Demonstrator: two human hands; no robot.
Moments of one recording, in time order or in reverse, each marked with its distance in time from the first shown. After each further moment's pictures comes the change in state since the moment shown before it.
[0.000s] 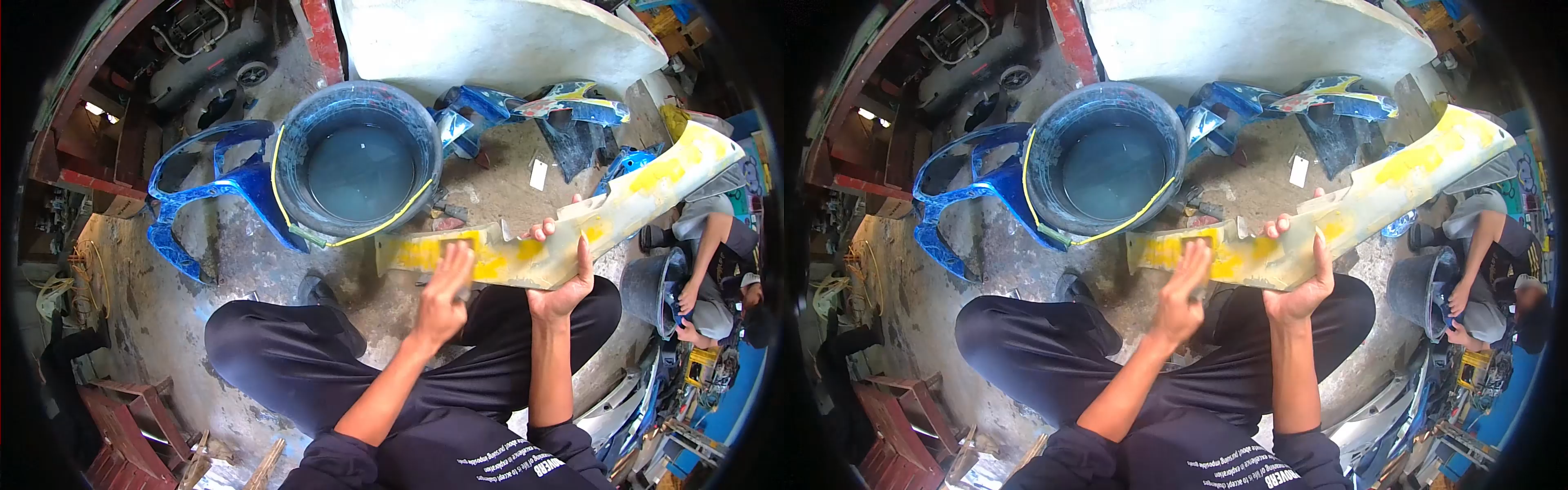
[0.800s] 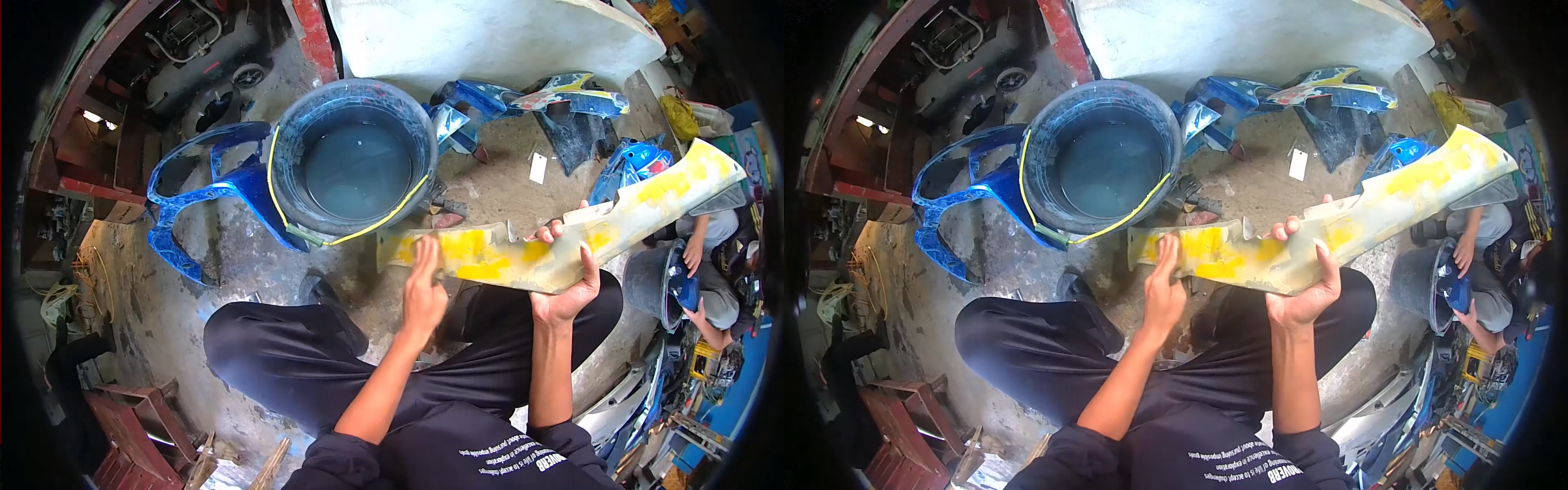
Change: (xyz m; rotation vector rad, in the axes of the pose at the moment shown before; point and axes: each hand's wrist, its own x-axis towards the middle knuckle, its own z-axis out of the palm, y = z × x) left_hand 0.001 -0.020 -0.002 0.010 0.113 -0.245; right_hand -0.011 -0.009 -0.006 0.092 0.070 -0.029
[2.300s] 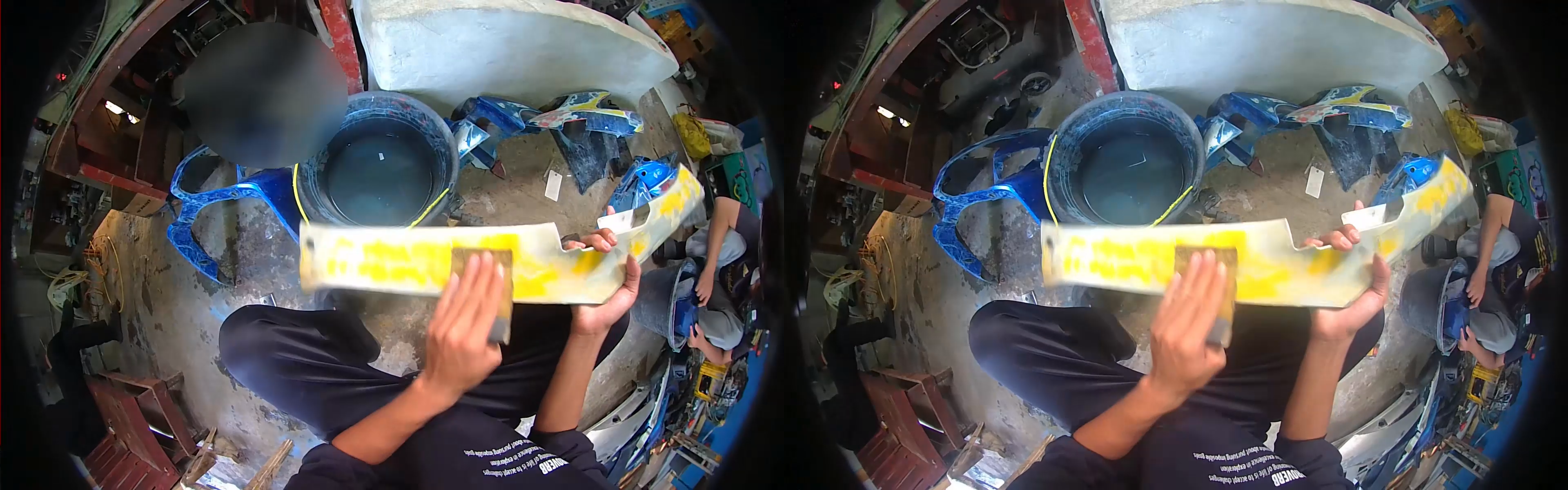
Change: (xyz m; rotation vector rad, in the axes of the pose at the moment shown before) left_hand -0.016 0.135 -0.053 0.286 0.021 0.373; right_hand 0.017 -0.044 0.001 0.334 -0.131 0.118
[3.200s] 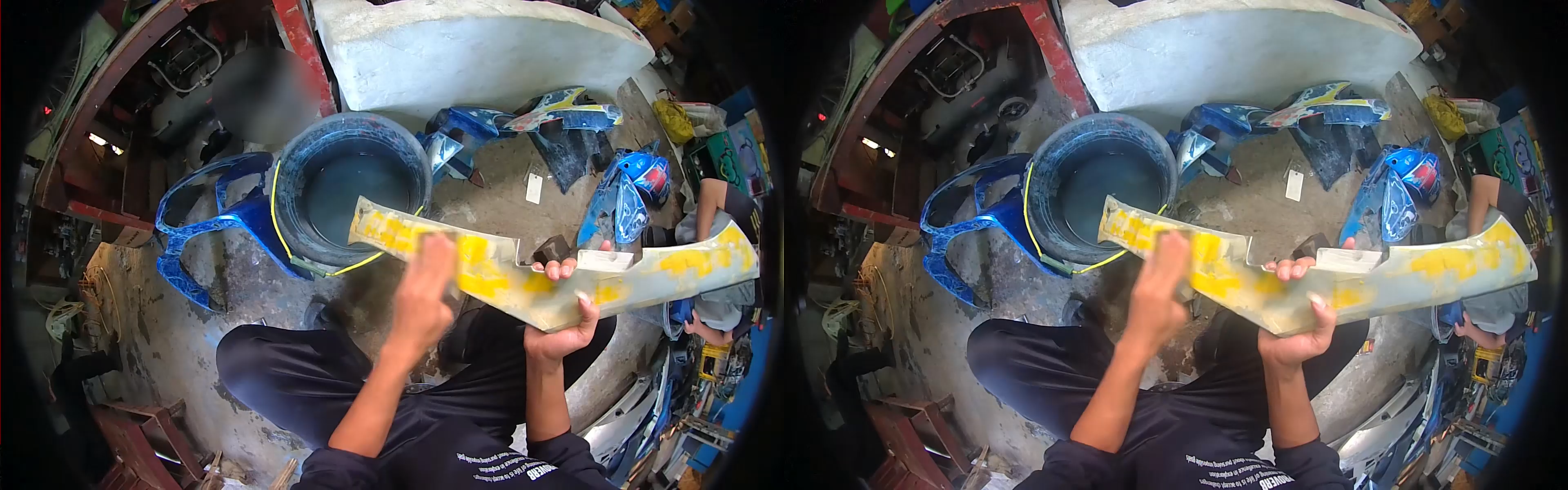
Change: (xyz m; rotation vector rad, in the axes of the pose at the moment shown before) left_hand 0.029 -0.087 0.041 0.056 -0.147 0.039; right_hand -0.025 0.051 0.018 -0.450 0.065 -0.370
